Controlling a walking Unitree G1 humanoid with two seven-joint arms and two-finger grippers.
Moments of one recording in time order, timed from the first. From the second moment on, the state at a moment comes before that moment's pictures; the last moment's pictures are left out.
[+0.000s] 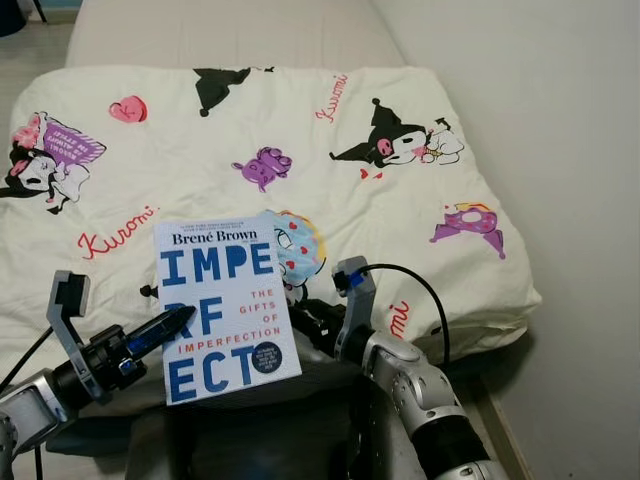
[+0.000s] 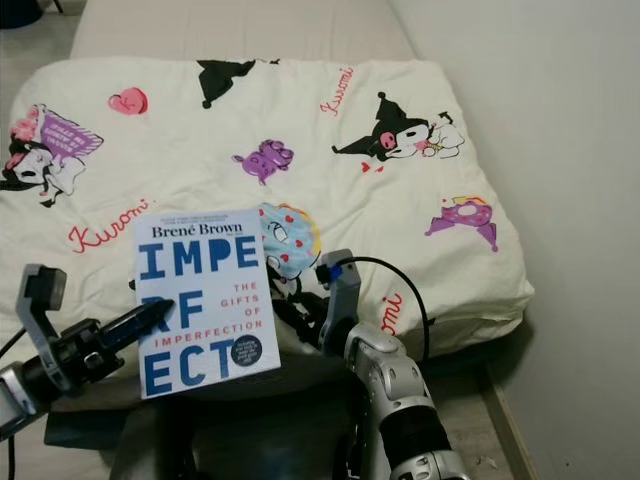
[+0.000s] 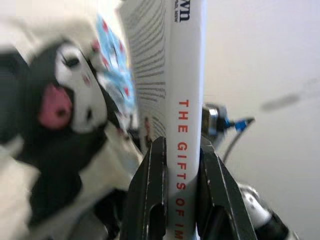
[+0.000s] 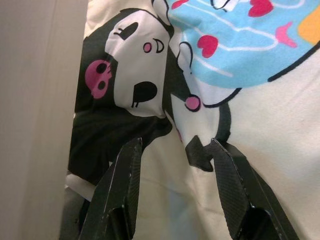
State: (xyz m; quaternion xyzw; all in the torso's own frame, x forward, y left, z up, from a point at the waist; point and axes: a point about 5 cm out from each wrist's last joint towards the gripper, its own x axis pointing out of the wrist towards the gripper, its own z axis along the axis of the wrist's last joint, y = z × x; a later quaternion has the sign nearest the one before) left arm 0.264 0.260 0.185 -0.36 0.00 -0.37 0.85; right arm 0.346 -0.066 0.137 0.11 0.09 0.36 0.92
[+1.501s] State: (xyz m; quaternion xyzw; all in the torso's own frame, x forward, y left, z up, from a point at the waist) left arm 0.284 0.282 0.236 -0.10 -0.17 -0.06 0.98; right arm 0.312 -0.009 0.098 -0.30 -0.01 0.49 0.82
